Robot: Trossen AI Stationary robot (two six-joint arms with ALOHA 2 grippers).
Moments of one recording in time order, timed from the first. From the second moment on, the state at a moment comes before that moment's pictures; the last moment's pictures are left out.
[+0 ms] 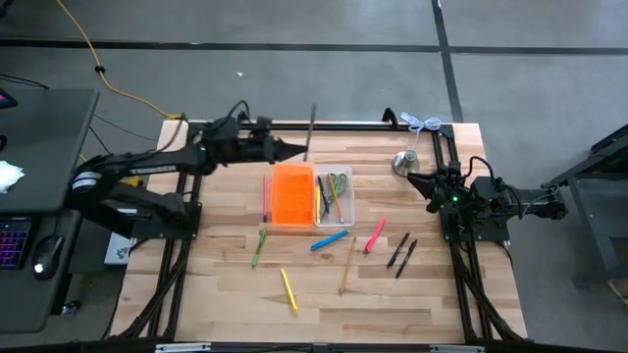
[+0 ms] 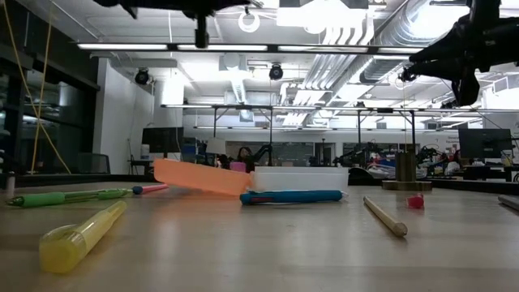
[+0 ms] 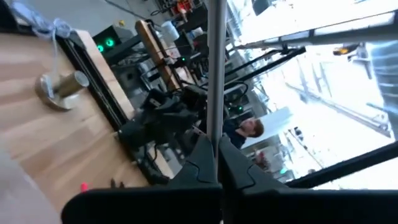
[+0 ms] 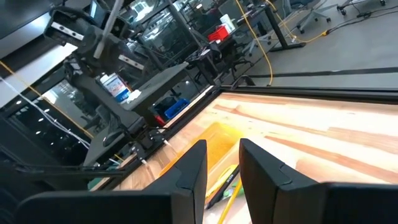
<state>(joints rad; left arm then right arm) 0.30 1.18 0.90 0.33 0.22 -1.09 0.10 0.01 0.22 -0.25 0.53 0.65</state>
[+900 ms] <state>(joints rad) 0.09 1.46 0.90 0.38 -0.22 -1.31 0.10 0.01 0.22 -0.26 0.46 0.65</state>
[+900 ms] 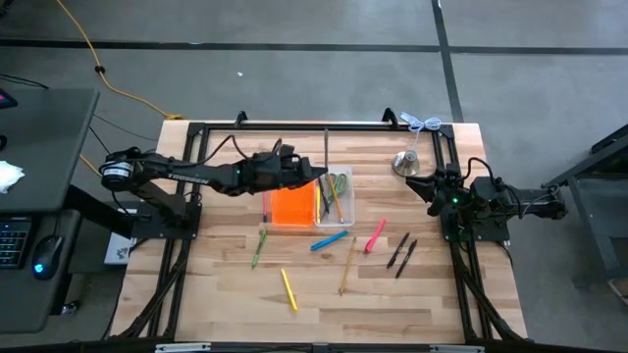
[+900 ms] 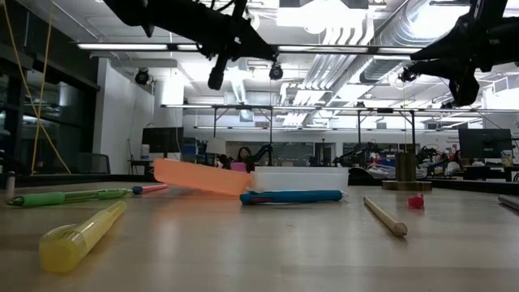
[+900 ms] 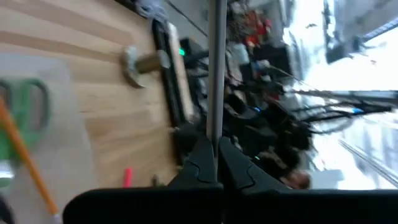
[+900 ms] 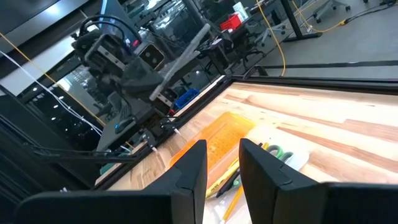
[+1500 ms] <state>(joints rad) 0.04 1.58 1.04 0.21 -0.39 -1.34 0.10 0.01 0.22 -0.29 0.46 0.65</state>
